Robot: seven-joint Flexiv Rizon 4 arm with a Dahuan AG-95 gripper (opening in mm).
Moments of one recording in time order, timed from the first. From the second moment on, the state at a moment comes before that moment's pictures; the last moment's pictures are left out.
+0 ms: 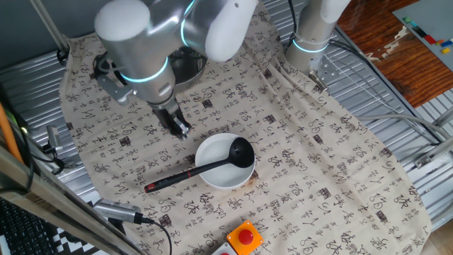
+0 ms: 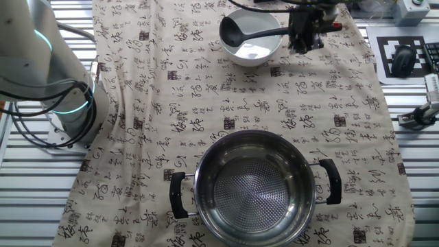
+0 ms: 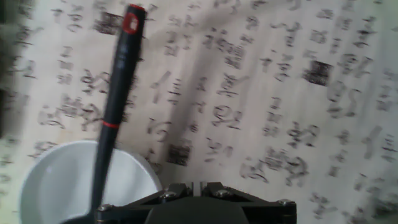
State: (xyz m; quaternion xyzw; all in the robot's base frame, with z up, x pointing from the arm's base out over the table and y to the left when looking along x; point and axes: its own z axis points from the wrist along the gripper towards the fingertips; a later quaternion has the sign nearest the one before) arm 0.547 0.146 0.154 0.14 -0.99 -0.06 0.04
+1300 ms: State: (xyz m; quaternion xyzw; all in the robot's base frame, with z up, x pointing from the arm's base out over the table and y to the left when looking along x) arm 0.555 0.191 0.155 0.08 -1.00 -0.03 0.03
